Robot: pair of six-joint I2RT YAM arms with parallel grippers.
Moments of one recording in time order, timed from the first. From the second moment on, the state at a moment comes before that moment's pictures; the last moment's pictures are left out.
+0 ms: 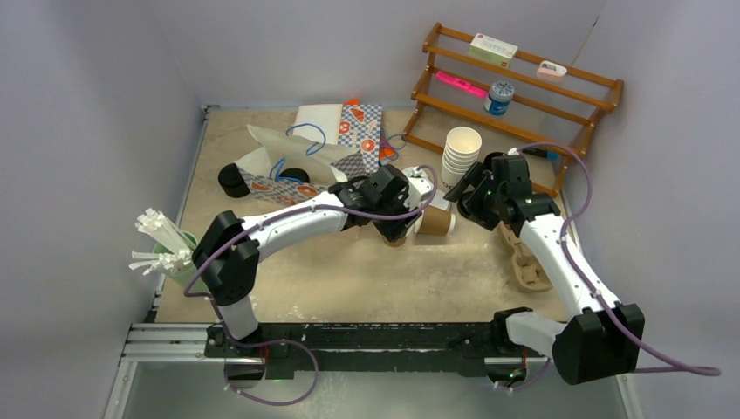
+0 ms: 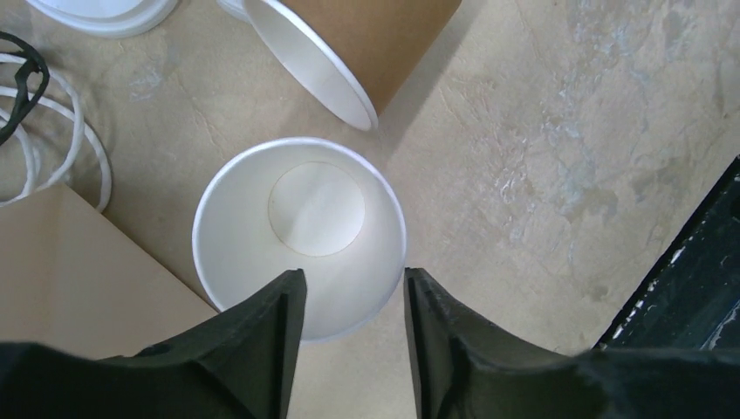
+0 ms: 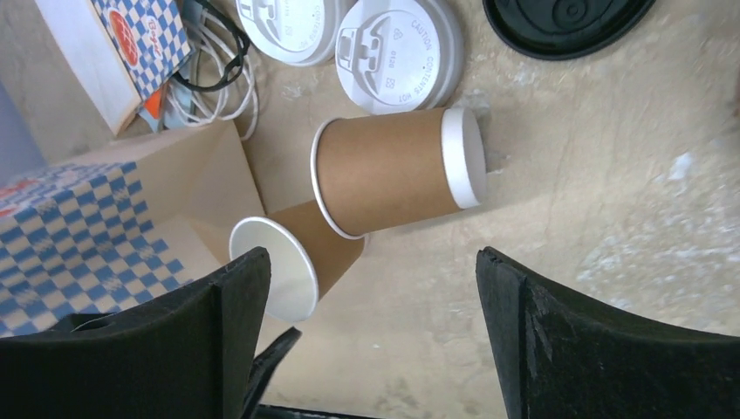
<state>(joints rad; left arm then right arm) -0.91 1.75 1.38 -0.50 0.10 0.01 0.18 1.17 0.95 -0.66 -0.10 0.86</state>
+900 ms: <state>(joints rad) -0.85 1.26 1.54 -0.73 -0.16 -0.10 0.55 1.67 1.41 -0.87 0.36 0.70</state>
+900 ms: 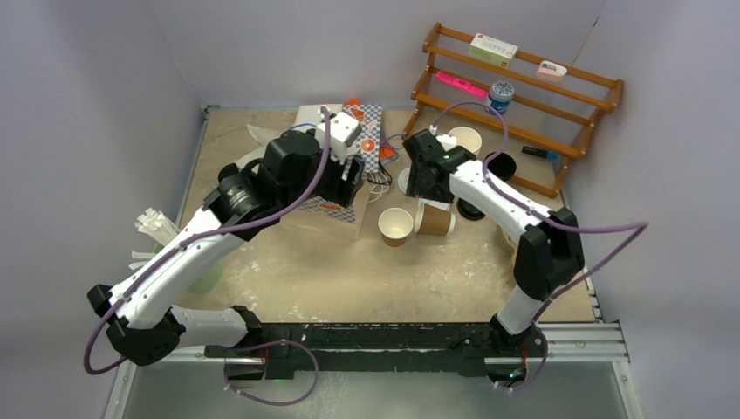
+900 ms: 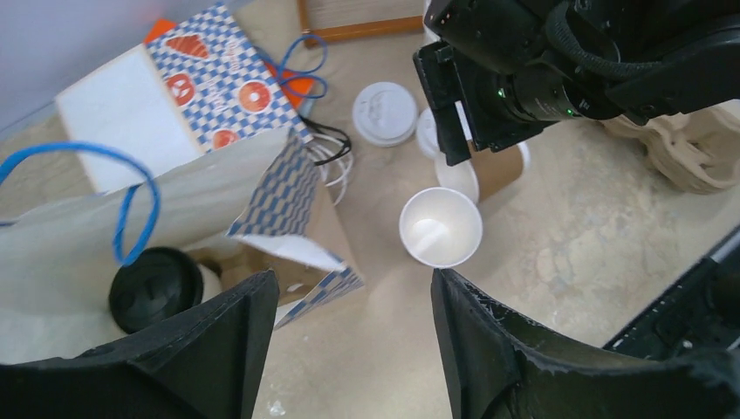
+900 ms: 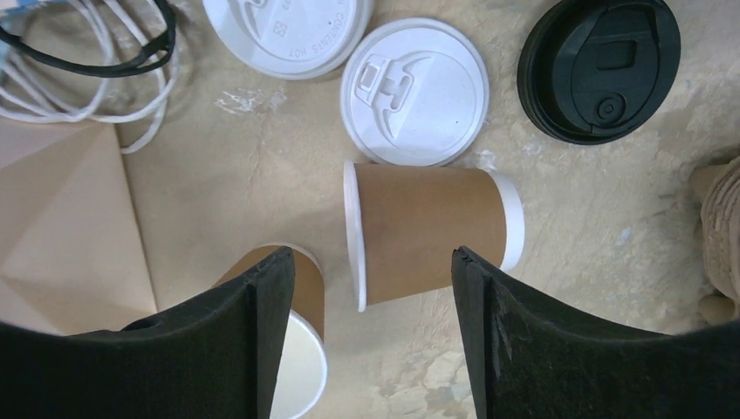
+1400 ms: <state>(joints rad) -0.84 1.16 1.44 -0.75 -0.35 -0.10 0.66 1.95 1.58 -1.14 0.59 0.78</state>
